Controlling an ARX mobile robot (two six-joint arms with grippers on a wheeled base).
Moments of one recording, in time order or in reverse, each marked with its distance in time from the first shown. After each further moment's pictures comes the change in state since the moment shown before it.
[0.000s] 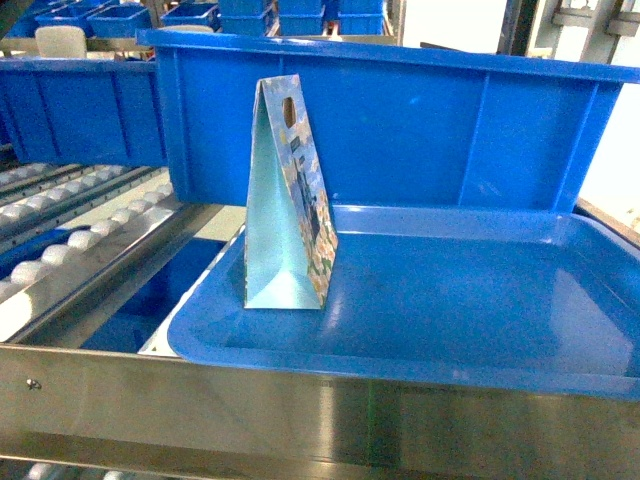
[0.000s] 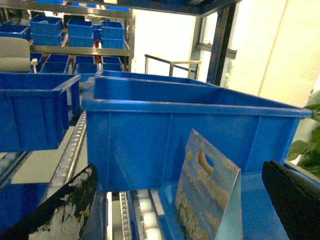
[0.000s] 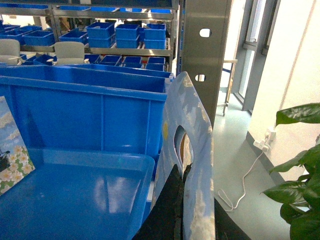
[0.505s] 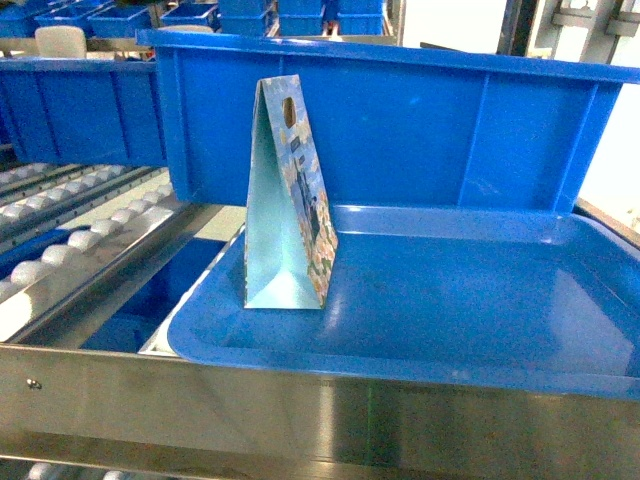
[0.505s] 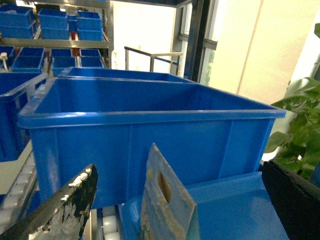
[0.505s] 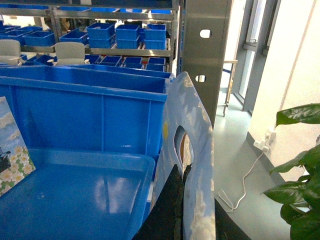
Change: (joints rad) left arm -0.153 0.185 0.172 -0.026 -0.072 0.004; right arm 0.000 0.000 0.000 0.000 0.000 0.000
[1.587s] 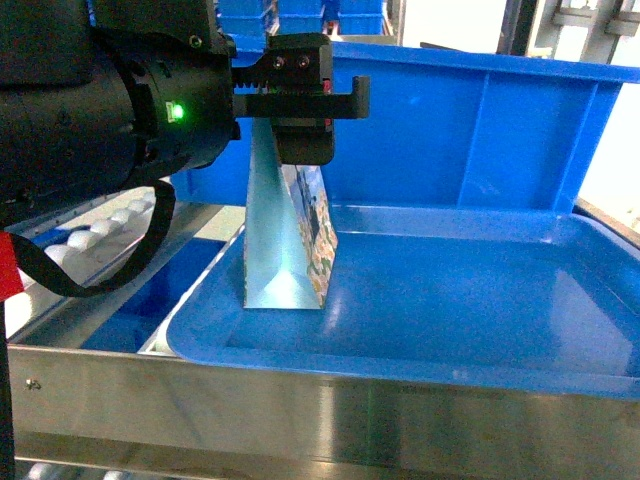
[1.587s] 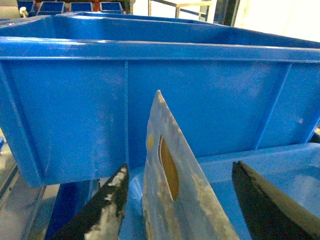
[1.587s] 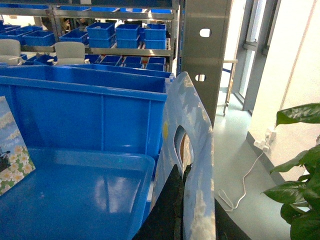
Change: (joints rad) left arm -0.077 0.394 0.173 0.032 -0.188 0.008; right arm 0.000 0.000 0.000 0.000 0.000 0.000
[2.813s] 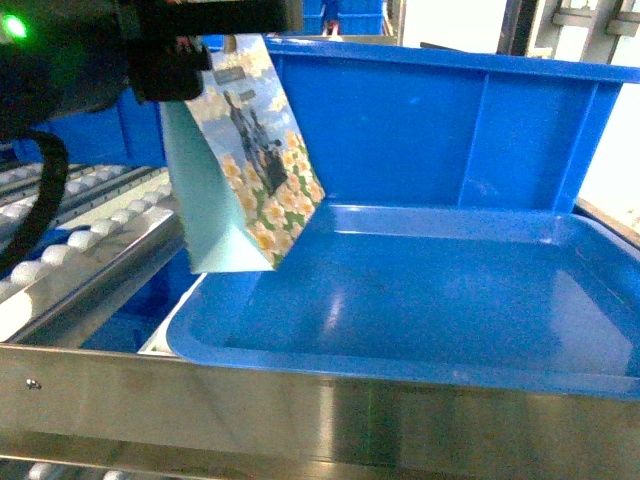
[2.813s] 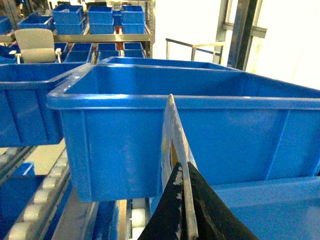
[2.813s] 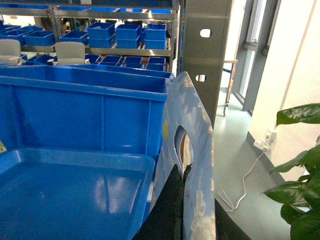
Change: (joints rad) left arm 0.008 -0.213 -0.135 0.074 -0.077 0.047; right arm 0.000 0.000 0.000 0.000 0.000 0.000
